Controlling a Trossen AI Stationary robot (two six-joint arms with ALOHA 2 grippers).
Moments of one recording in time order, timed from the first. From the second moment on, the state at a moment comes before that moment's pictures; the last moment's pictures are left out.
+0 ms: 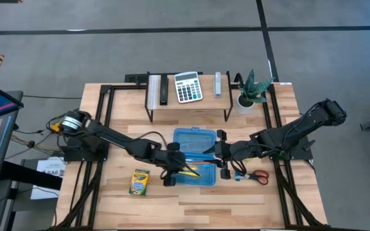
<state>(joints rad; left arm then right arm) -0.27 1.75 1.13 -0.27 -0.06 -0.18 0.38 1.30 0.96 -0.20 0.32 0.18</state>
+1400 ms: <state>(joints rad) -0.34 1.47 0.86 -0.35 -0.30 -0.38 0.27 1.30 0.96 -0.20 0.32 0.10</state>
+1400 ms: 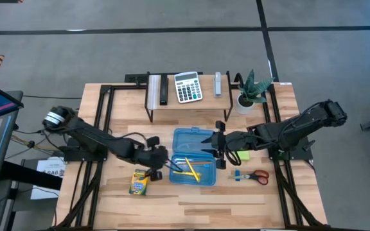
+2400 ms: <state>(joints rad) -0.36 1.23 0.55 0.22 -0.36 -0.36 0.27 1.30 0.96 -0.18 0.32 0.11</state>
